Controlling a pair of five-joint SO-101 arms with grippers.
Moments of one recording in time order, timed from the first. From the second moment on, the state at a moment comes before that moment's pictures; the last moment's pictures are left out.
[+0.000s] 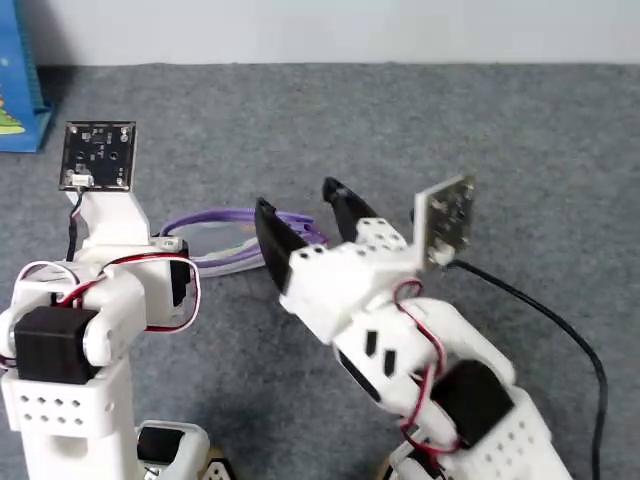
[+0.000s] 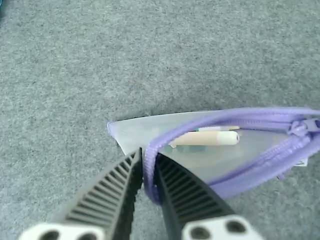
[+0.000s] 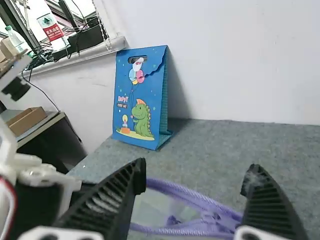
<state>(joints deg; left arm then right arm) 0.4 -44.3 10.8 97.5 9.6 -42.5 -62.7 36.0 41.9 -24.5</state>
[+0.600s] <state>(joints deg) 0.4 -44.3 10.8 97.5 9.6 -35.1 -53.5 38.3 64.1 -23.7</state>
